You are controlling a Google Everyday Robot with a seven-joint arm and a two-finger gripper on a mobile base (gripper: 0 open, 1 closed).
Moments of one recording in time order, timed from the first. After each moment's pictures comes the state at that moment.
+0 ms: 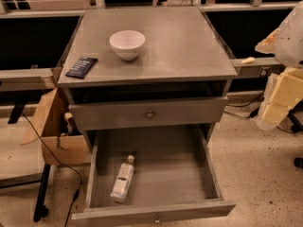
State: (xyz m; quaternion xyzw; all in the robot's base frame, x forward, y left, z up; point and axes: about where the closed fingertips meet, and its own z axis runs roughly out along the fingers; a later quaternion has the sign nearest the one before) arm 0.438 -0.217 0.976 -0.60 0.78 -0.03 0.16
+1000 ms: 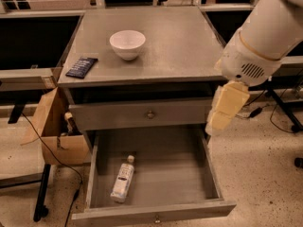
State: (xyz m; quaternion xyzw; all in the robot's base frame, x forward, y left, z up) arm 0.457 -0.150 0.927 -0.60 0.79 0.03 0.15
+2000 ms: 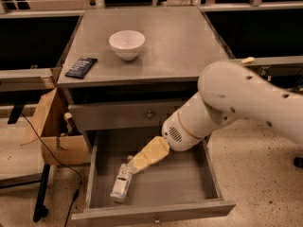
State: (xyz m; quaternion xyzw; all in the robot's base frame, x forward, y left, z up) arm 0.427 -0.018 0.771 -0.37 0.89 0.25 0.12
